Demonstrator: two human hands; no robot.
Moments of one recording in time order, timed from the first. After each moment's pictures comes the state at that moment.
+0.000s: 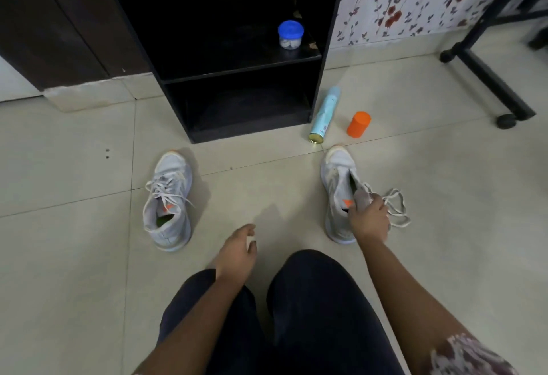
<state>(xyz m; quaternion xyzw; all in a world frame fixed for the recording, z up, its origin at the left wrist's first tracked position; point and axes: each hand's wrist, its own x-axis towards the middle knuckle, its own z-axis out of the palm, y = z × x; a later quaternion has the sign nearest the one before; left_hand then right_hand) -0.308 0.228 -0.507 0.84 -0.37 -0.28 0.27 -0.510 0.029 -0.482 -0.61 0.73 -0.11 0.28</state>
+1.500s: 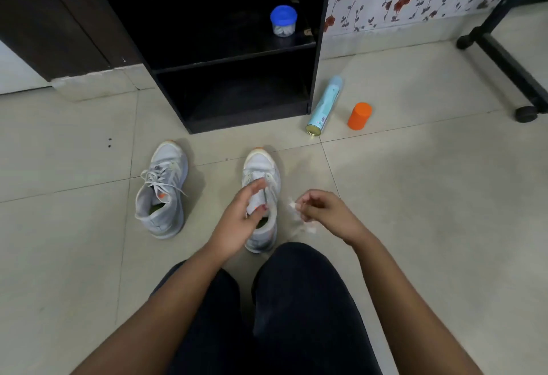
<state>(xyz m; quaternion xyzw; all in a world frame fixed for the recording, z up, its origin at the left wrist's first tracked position) -0.326 0.181 -0.414 0.72 -0.42 -0.35 0.43 -0.494 0.043 -0.421 -0.68 0.37 -0.07 0.63</state>
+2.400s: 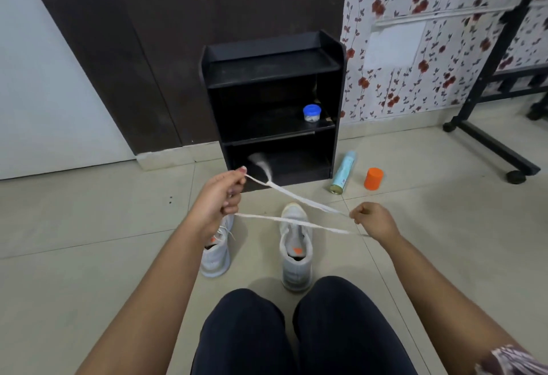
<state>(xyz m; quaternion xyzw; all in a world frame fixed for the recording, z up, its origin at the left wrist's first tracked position) -0.263 0.260 -0.232 0.61 -0.27 -0.40 0.63 -0.497 0.049 -0.360 -0.73 0.53 -0.16 0.41</state>
